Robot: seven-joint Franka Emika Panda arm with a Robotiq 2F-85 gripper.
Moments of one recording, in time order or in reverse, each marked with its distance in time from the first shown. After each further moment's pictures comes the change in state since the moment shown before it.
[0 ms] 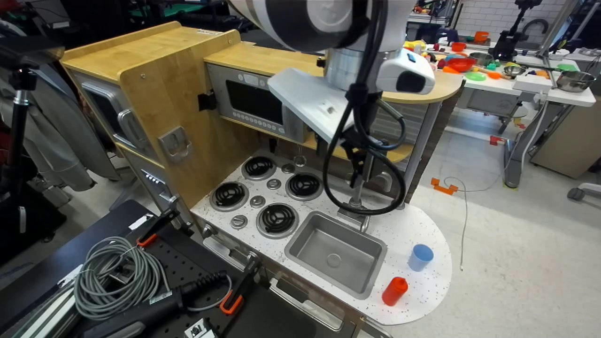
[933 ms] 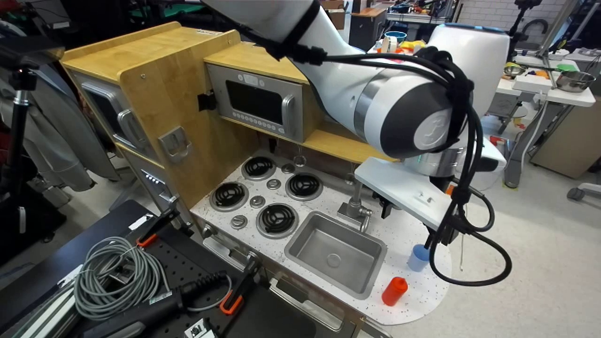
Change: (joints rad) arm -0.149 0.435 -0.002 0.326 -0.102 0.125 -0.121
